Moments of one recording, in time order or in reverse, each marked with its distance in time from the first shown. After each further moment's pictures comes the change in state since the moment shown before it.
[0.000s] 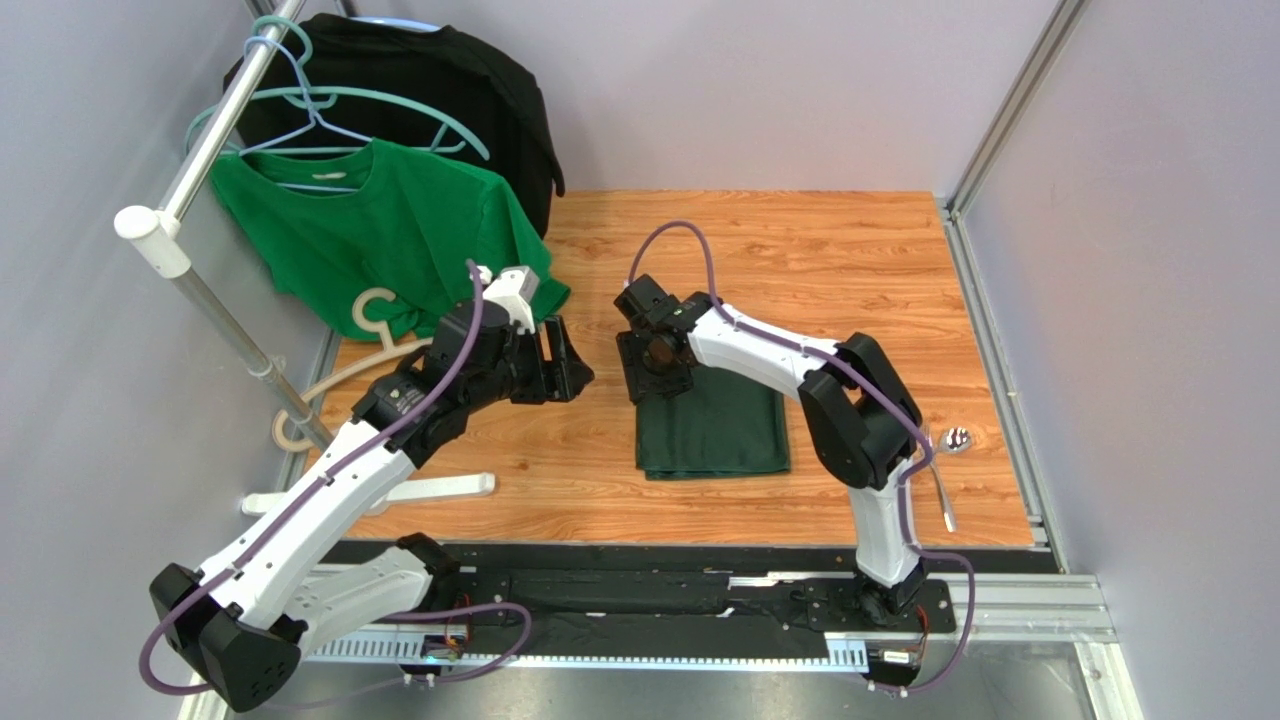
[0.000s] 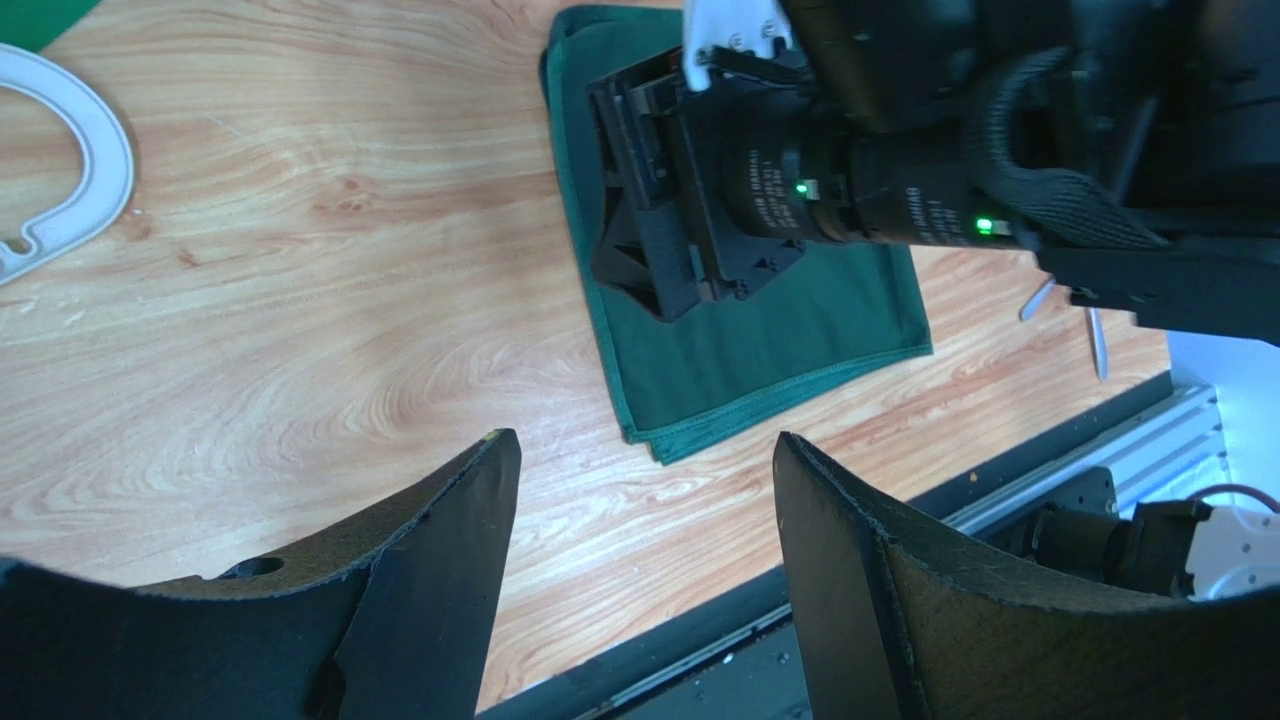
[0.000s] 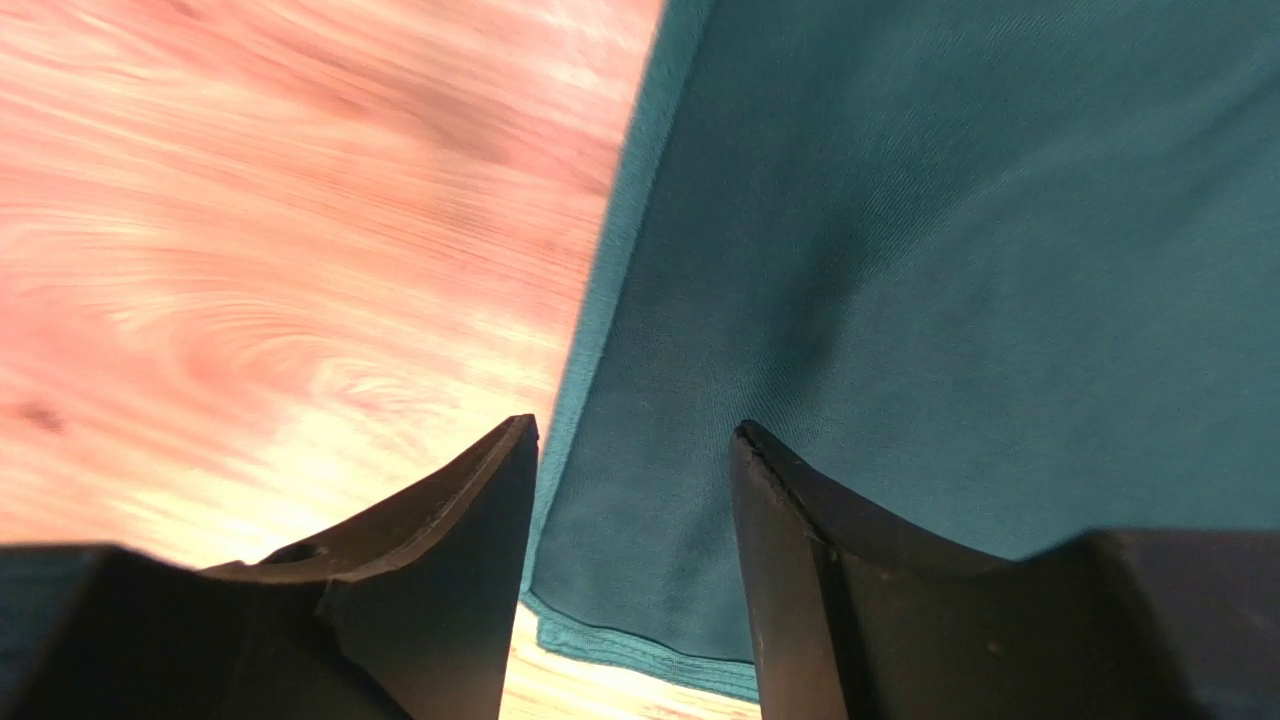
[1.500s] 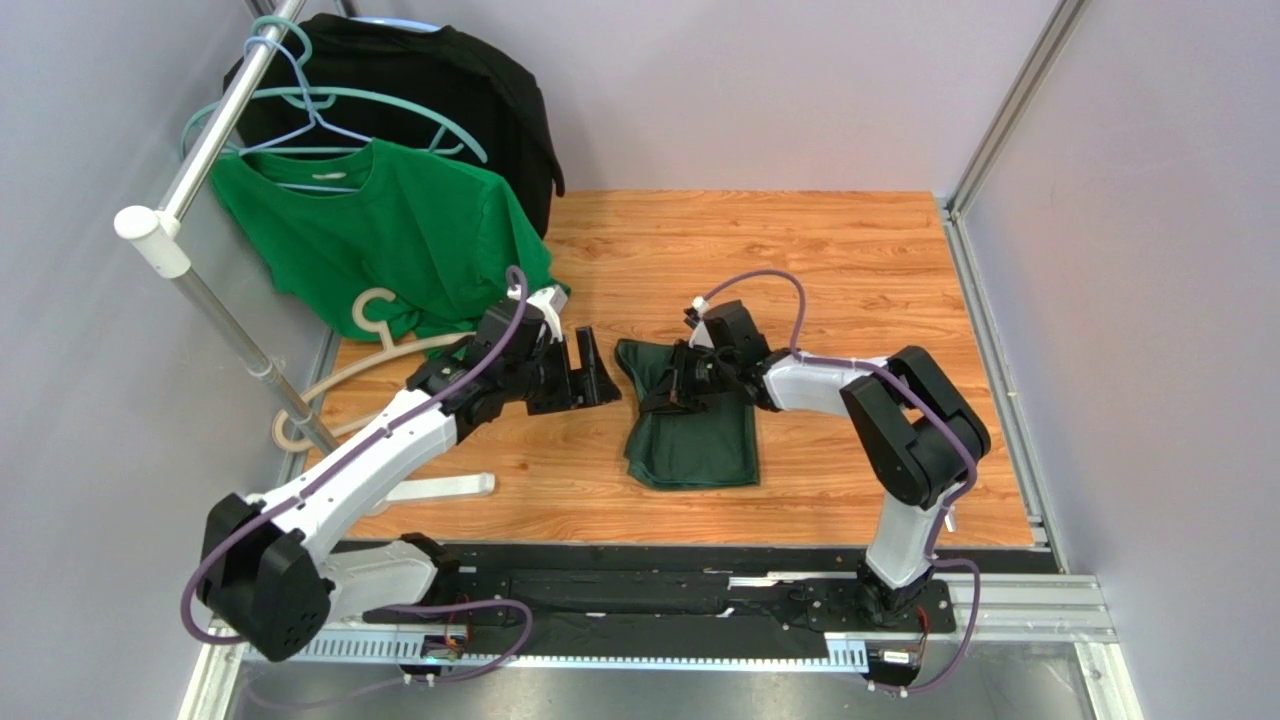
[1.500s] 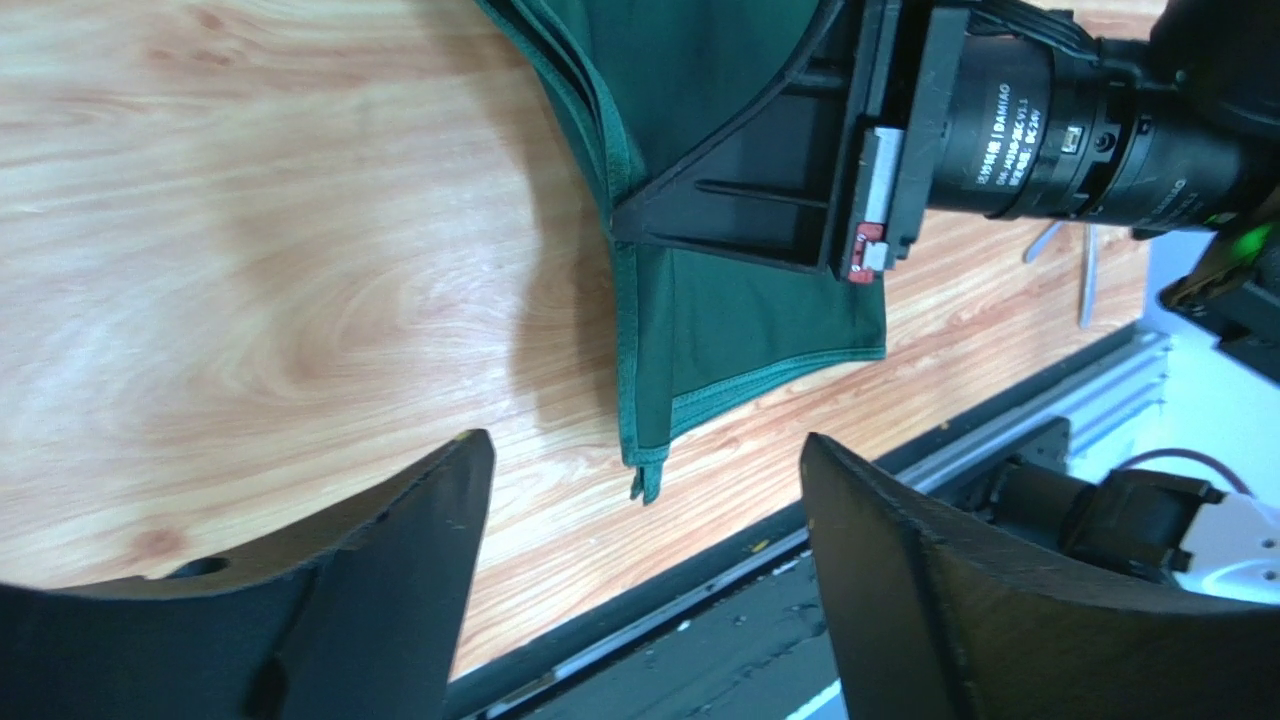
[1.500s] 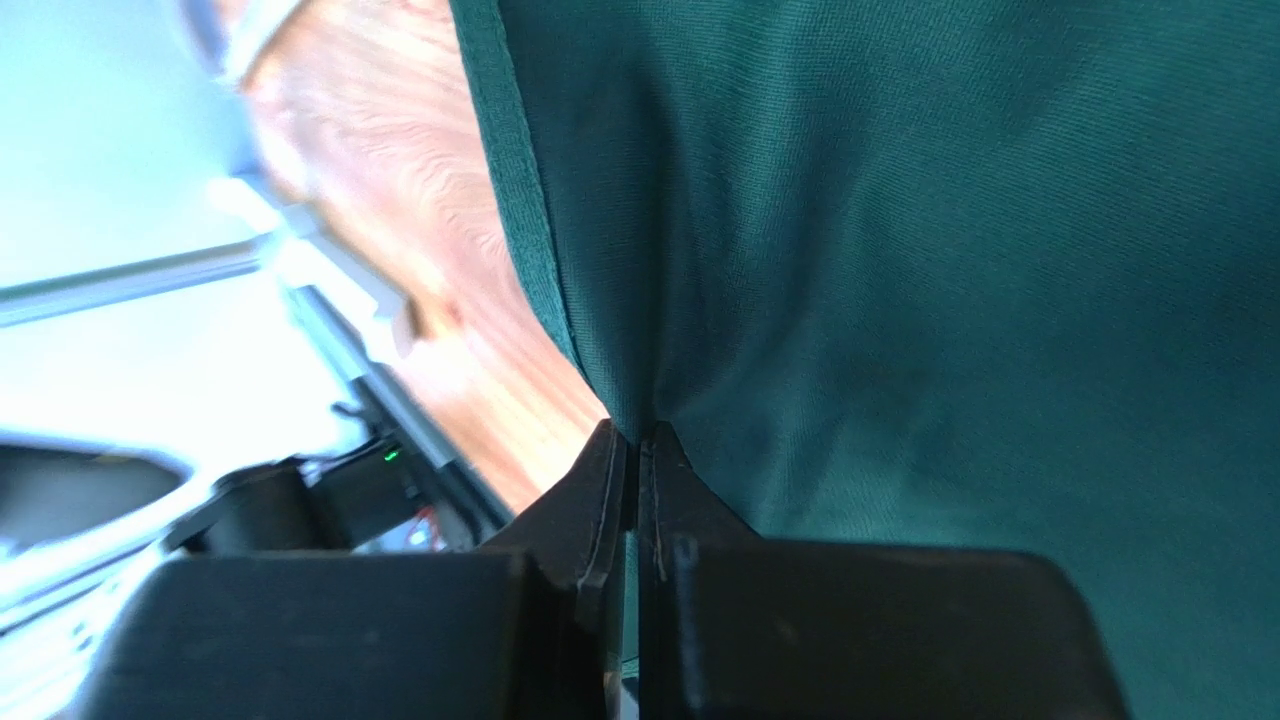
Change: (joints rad) left arm 0.038 0.166 -0.089 0.092 0.163 -0.093; right arm -0.161 -0.200 -0.573 0.755 -0.541 0.354
